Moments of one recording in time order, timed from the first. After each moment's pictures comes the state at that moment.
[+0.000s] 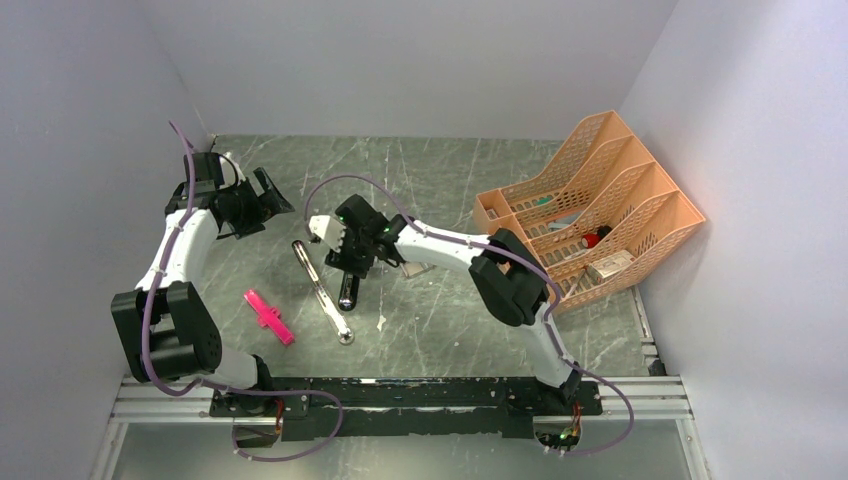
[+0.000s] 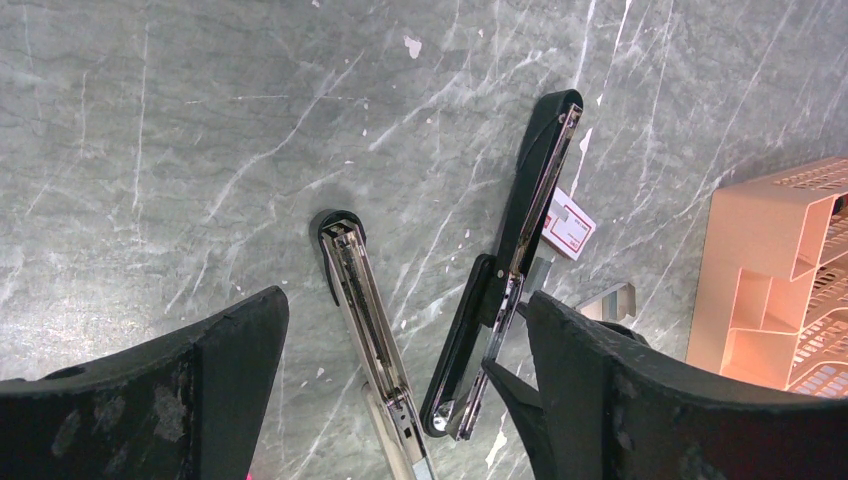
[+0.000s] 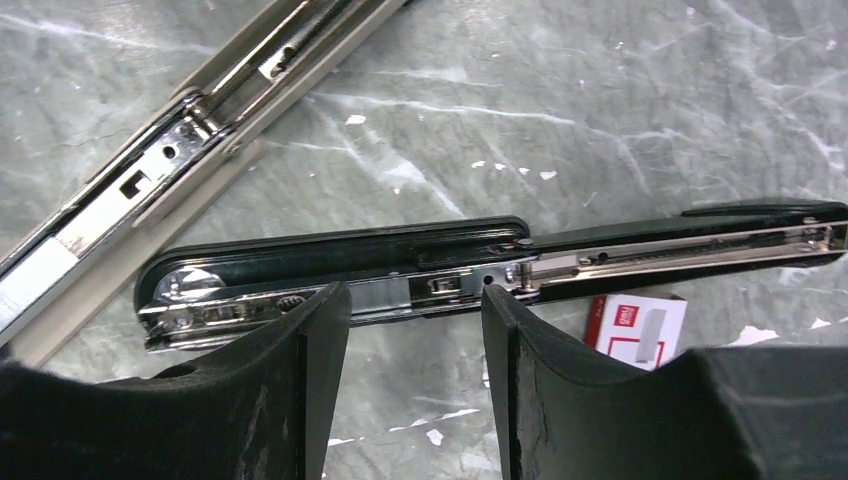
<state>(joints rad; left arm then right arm) 0.19 1.45 1.11 -0.54 0.37 -0.39 0.95 2.16 1.64 -0.34 -0.19 -0.45</state>
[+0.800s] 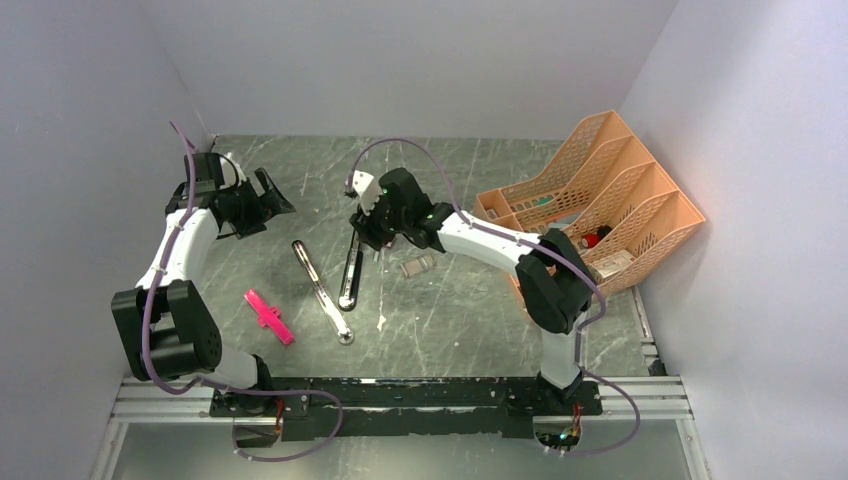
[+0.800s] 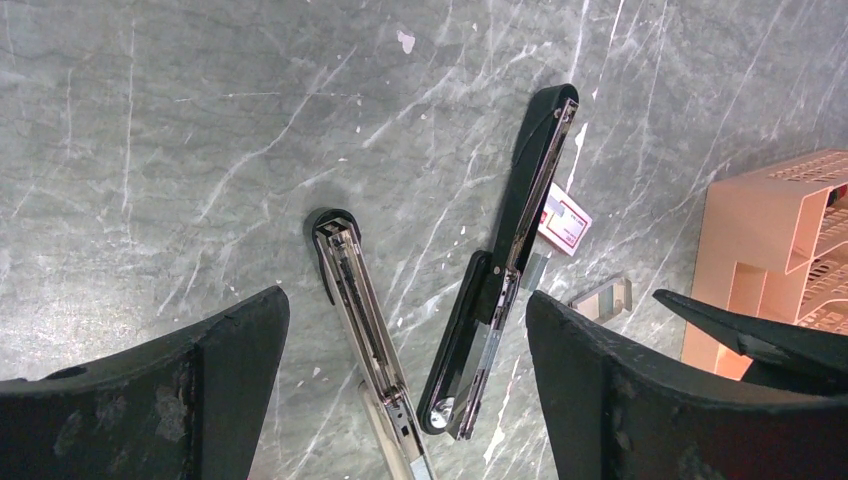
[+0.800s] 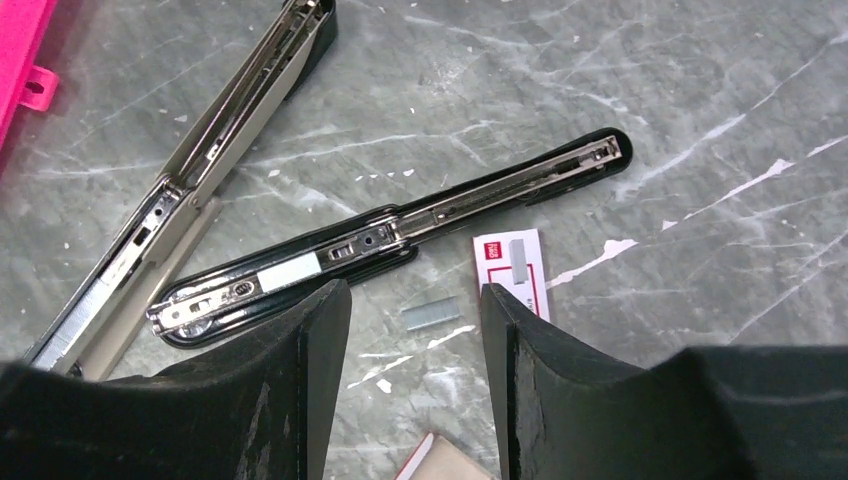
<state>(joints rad) 0.19 1.45 1.11 -0.54 0.39 -0.39 0.81 1.90 1.42 -0.10 -0.24 -0.22</state>
